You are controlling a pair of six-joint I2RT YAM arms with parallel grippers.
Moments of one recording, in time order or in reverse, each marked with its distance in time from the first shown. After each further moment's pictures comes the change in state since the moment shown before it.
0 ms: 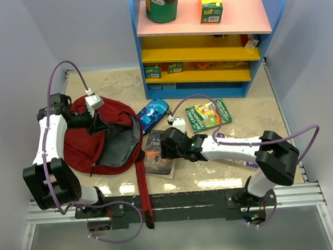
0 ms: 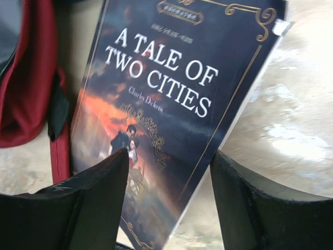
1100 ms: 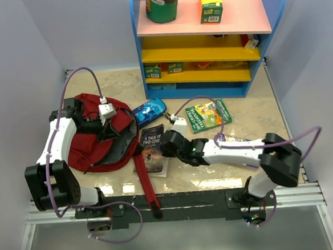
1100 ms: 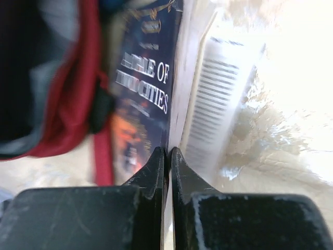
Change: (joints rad) left arm -0.130 -0.023 -0.105 -0.003 -0.009 0.087; right arm 0.066 0.016 -0.005 0.151 0.118 0.131
